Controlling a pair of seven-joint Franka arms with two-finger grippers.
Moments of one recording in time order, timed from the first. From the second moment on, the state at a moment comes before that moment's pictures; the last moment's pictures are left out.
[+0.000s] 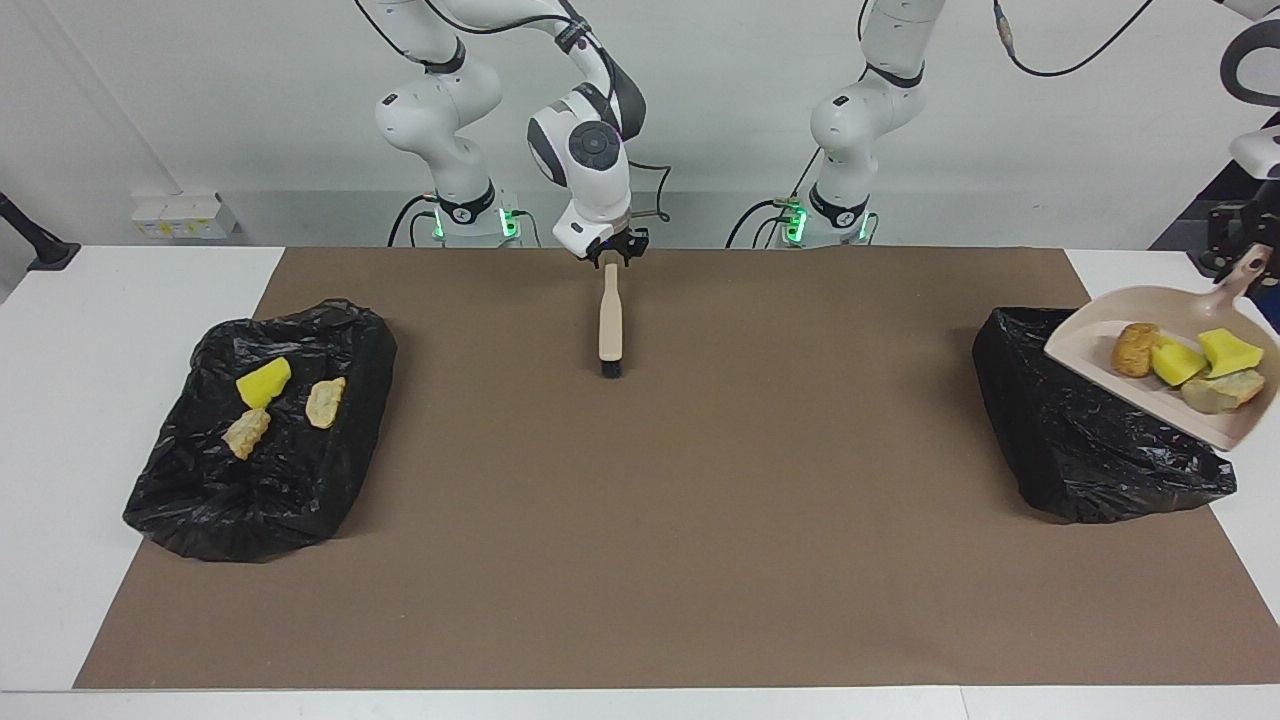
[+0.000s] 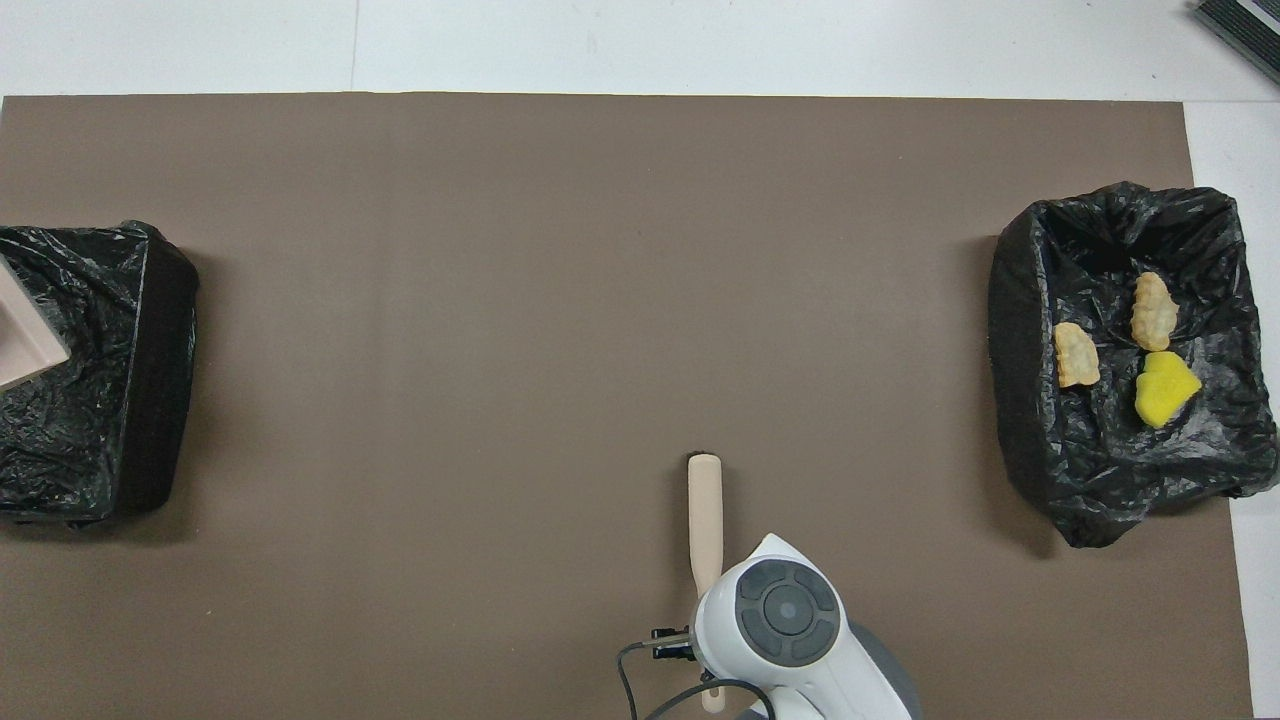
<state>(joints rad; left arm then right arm) 0.53 0.06 0.00 -1.66 0.09 1.93 1.56 0.77 -0.15 -0.04 -2.45 0.27 2.12 0.52</state>
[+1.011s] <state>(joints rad) 0.55 0.17 -0.02 -1.62 0.43 2.09 1.58 0.30 -0.17 -0.05 -1.99 0.05 1.90 0.31</state>
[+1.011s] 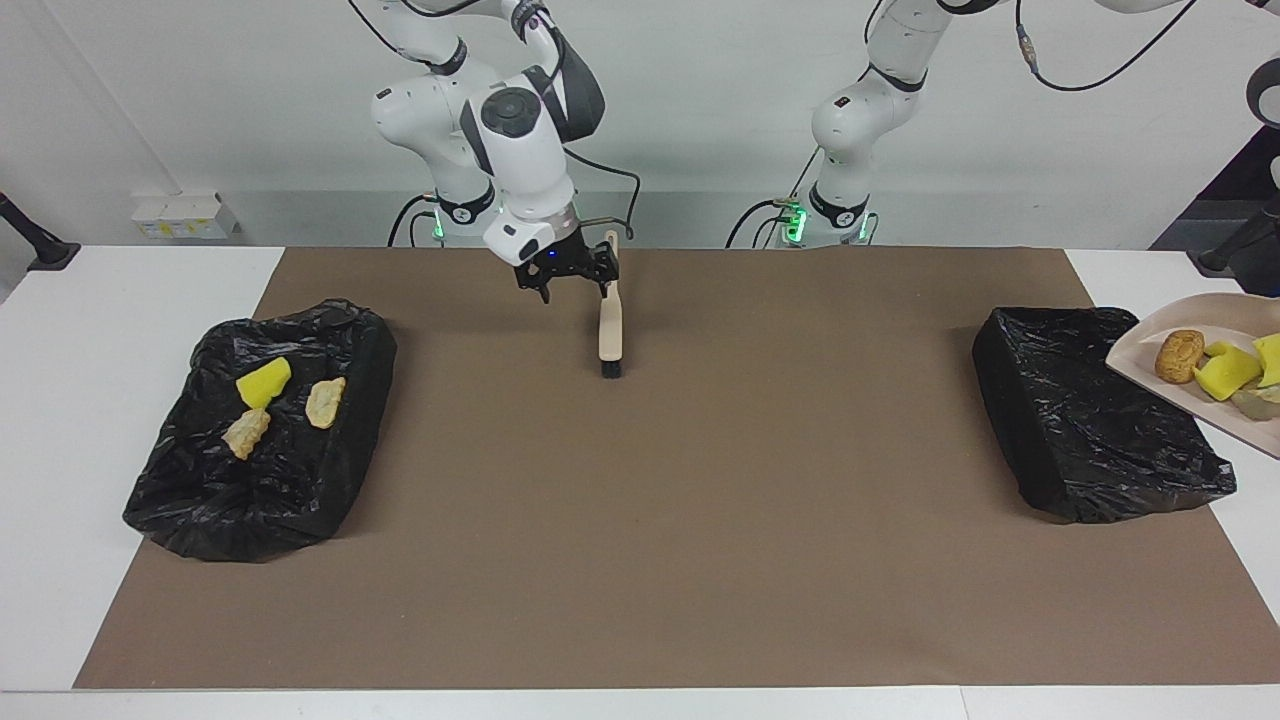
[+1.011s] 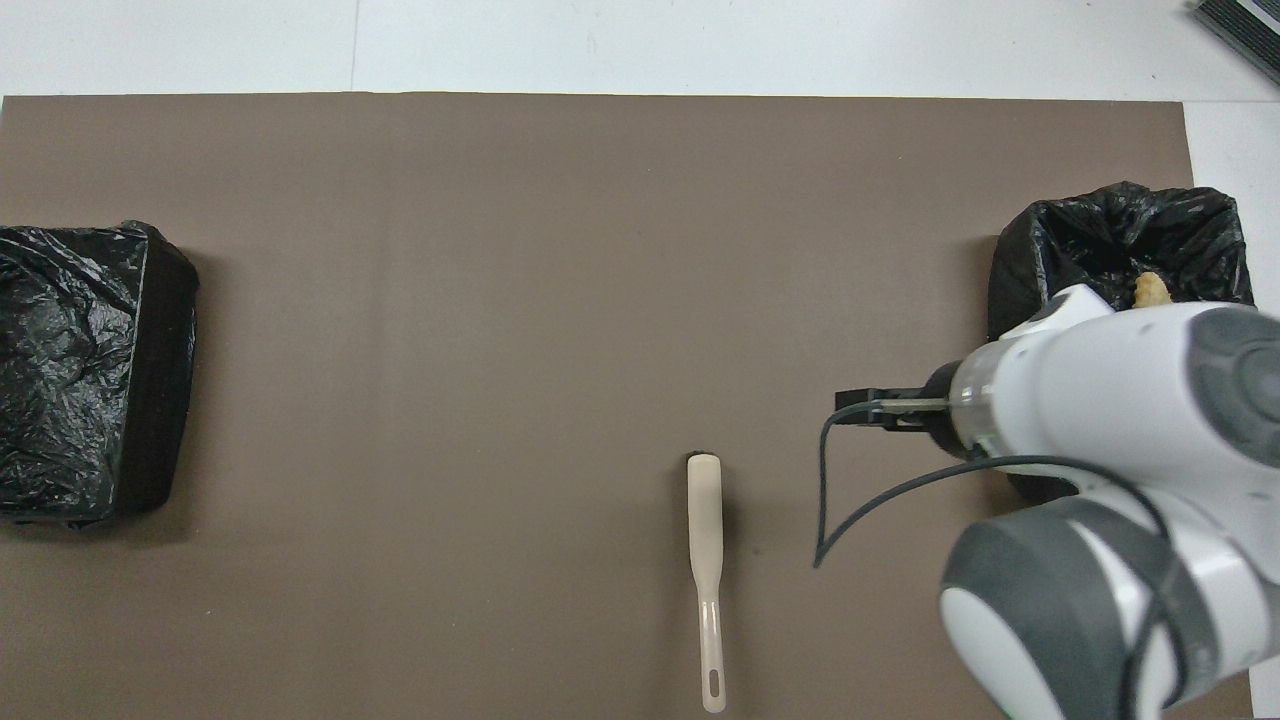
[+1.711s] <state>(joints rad) 0.42 0.16 -0.03 -1.65 0.76 2.01 1.58 0.11 -0.17 -0.08 -1.72 -0.03 1.65 0.20</state>
